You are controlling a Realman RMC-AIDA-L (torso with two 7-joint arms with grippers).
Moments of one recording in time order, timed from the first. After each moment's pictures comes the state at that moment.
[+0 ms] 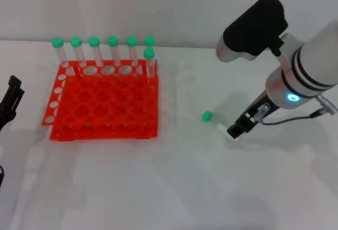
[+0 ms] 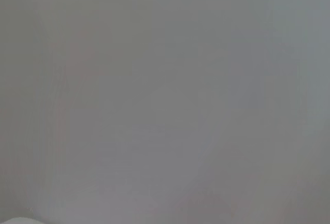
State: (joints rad) left arm -0.29 -2.09 -1.22 -0.19 -0.58 -1.23 2.63; right arm 0.84 2.03 -1.73 -1.27 0.50 1.35 -0.22
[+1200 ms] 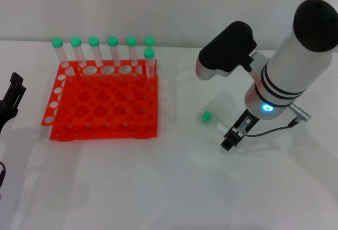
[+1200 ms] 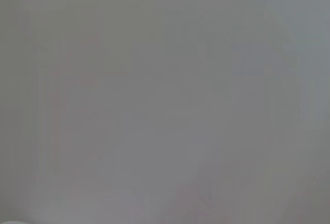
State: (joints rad) left arm -0.30 -2.09 -1.22 -0.19 -0.58 -1.23 2.63; right arm 1.07 2.03 -1.85 -0.83 0.67 1.17 -0.24
